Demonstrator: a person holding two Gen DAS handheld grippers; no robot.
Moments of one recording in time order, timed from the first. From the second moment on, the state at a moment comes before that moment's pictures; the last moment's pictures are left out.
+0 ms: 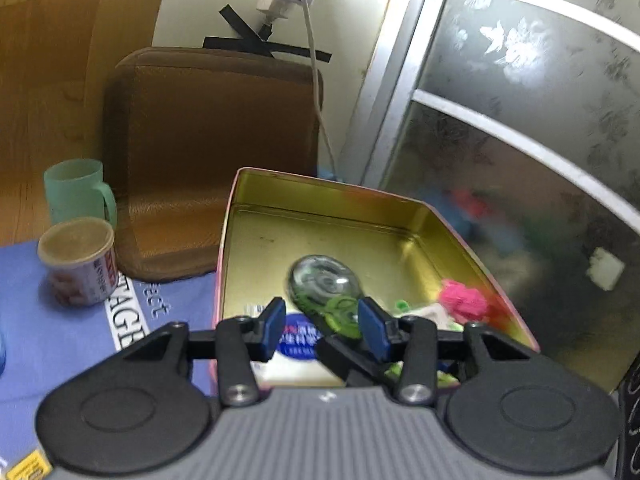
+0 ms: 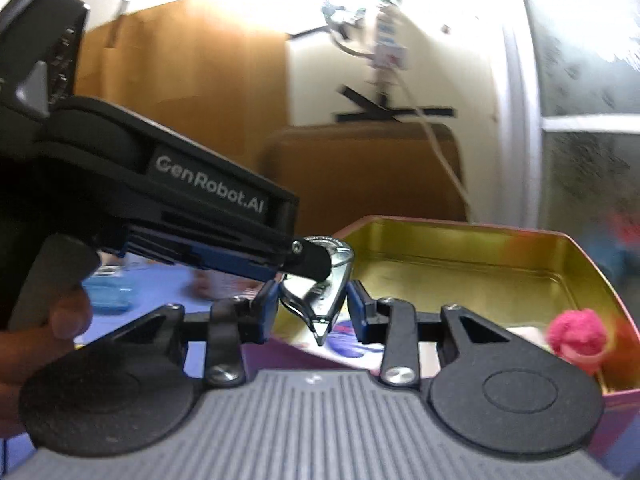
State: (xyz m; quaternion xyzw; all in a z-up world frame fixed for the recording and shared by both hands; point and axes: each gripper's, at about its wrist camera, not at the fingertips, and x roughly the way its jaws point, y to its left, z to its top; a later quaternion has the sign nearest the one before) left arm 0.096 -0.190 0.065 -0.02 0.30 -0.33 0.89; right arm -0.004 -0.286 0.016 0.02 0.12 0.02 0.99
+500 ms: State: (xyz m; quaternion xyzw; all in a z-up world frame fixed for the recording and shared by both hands) left arm 0.074 -0.107 0.052 -0.06 0.30 -0.28 0.91; right arm 0.002 -0.311 0.006 0.05 0.10 -0.02 0.99
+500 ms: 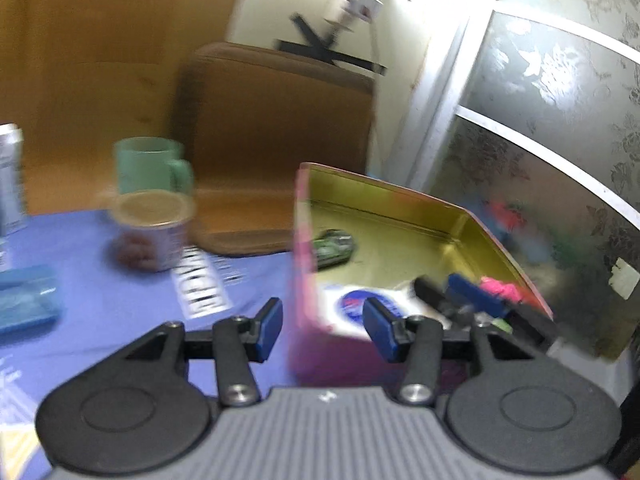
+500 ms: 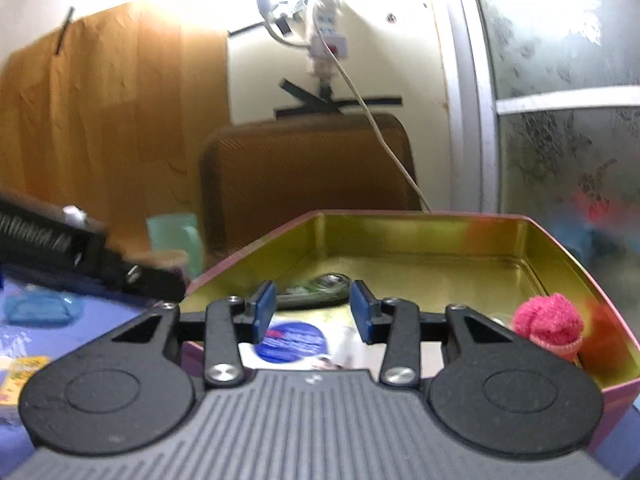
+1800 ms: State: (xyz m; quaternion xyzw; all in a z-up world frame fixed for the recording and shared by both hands) left arm 0.053 0.194 0.001 -0.31 0.32 -0.01 0.90; right arm 0.105 -0.078 0.001 0.04 0.35 0.41 0.84
